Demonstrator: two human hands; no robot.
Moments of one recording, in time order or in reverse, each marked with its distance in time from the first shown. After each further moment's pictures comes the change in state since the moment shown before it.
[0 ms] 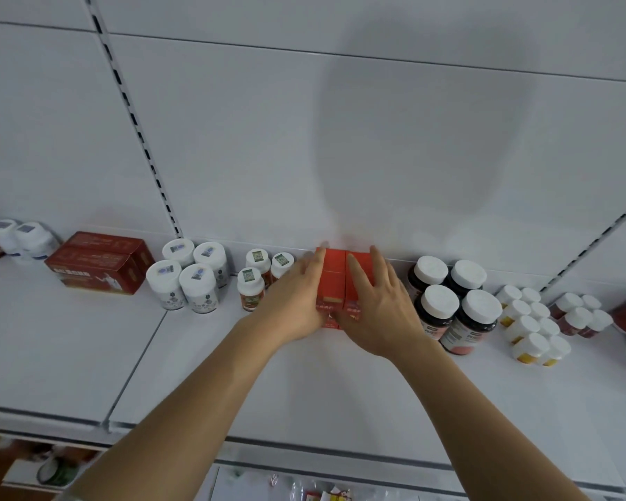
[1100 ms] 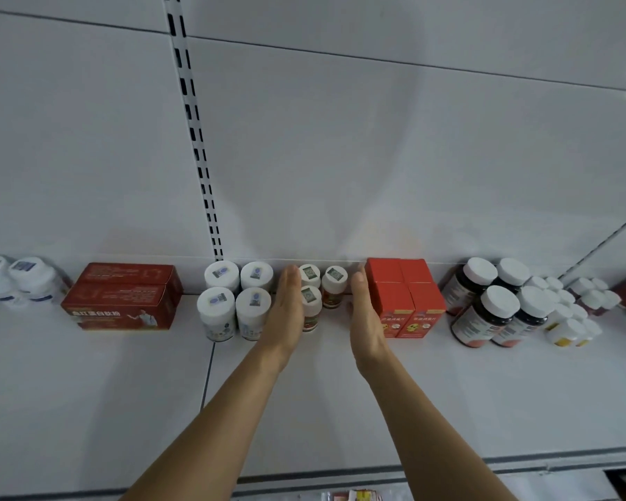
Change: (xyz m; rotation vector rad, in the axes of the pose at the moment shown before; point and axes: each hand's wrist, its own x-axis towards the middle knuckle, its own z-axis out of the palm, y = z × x) left_hand -0.005 -0.122 -0.016 -1.145 0.032 -0.329; right_hand 0.042 -0.141 0.070 1.184 0.169 0.512
